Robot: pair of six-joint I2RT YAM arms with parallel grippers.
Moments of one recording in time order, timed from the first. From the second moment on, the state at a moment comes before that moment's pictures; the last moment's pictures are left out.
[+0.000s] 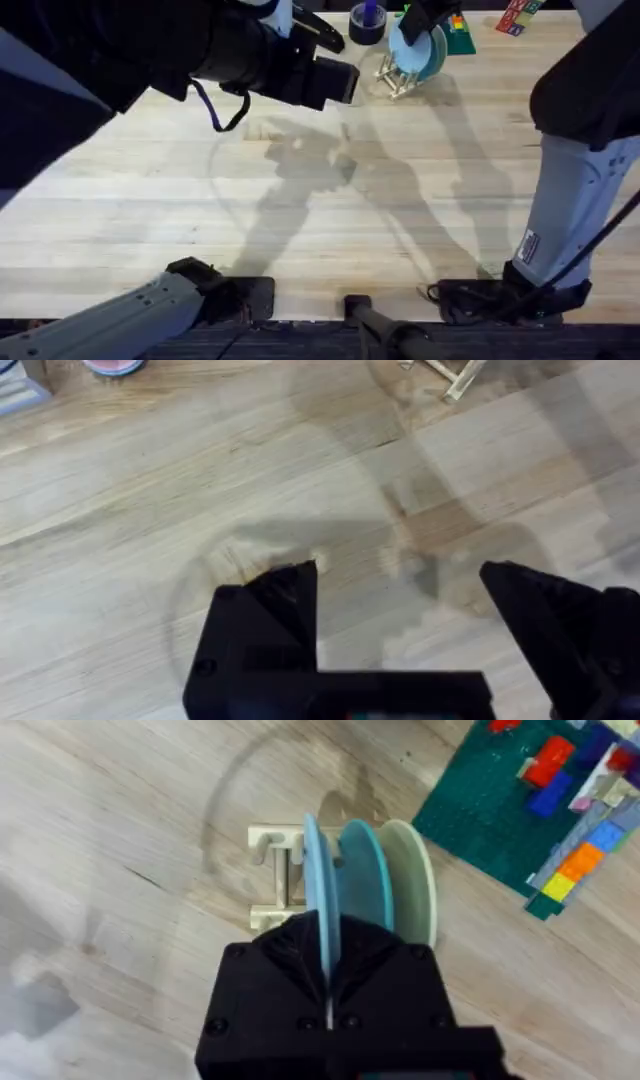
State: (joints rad) left arm -0.50 1.20 1.26 -0.93 -0.02 -0.15; right arm 0.20 2.30 2.33 -1.32 -0.03 -0.37
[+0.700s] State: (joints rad) left arm -0.50 1.20 1.26 -0.93 -0.02 -0.15; right arm 0.20 2.30 2.33 -1.32 -0.03 -0.37
